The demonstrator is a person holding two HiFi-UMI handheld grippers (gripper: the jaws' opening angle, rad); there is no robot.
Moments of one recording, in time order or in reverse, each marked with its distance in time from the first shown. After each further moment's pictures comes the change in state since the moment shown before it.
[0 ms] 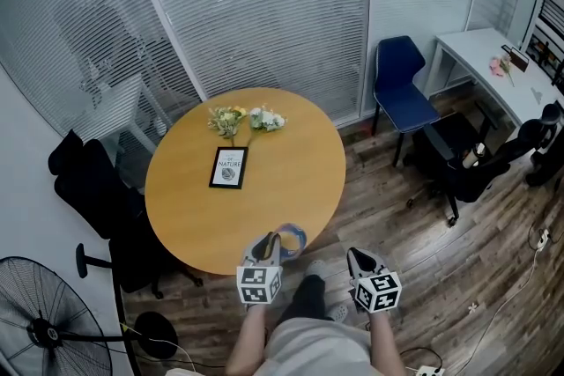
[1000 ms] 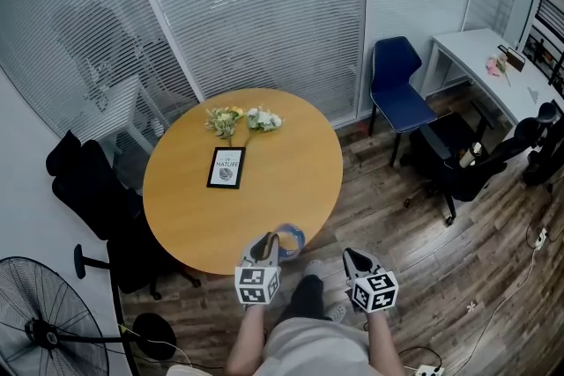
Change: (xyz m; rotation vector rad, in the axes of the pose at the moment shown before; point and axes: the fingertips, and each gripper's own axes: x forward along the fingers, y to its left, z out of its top) left arm -0.004 -0.004 -0.002 0.001 -0.017 -0.013; right arm -0.002 0.008 -0.005 0.000 0.005 0.021
